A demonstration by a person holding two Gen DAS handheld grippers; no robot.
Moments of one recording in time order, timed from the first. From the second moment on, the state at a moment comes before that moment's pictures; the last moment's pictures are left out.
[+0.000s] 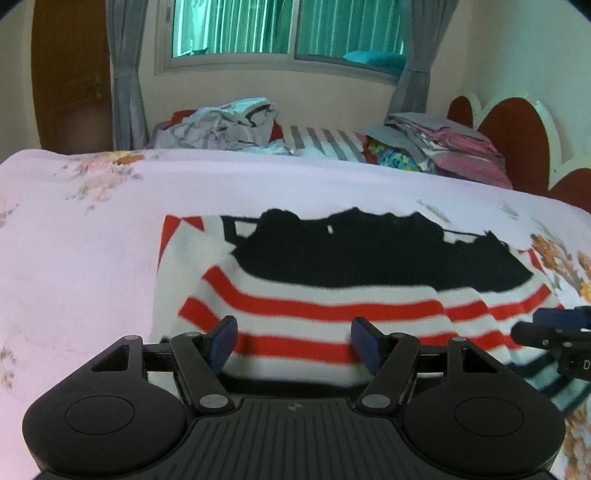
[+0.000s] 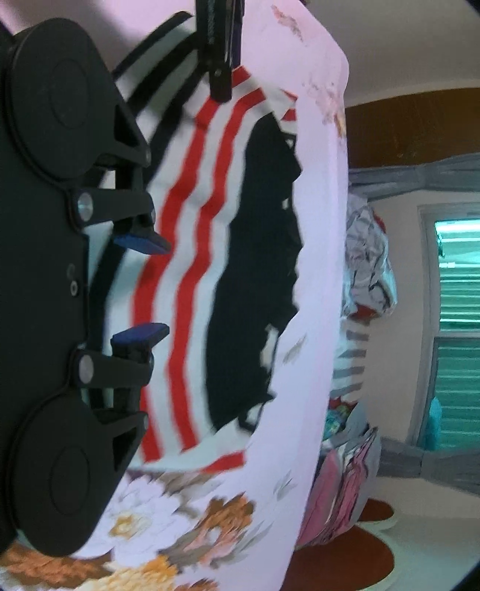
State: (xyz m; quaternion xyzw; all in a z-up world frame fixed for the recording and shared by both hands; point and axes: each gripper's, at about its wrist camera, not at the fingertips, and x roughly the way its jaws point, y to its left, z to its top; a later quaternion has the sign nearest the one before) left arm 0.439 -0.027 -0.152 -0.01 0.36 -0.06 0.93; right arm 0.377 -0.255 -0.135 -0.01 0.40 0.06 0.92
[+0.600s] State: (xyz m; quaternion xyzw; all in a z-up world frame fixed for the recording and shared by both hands) left arm 0.427 -0.005 -0.166 0.00 0.38 -0.02 0.93; right arm 0.402 -0.213 -0.148 -0.01 0.40 0.10 0.91
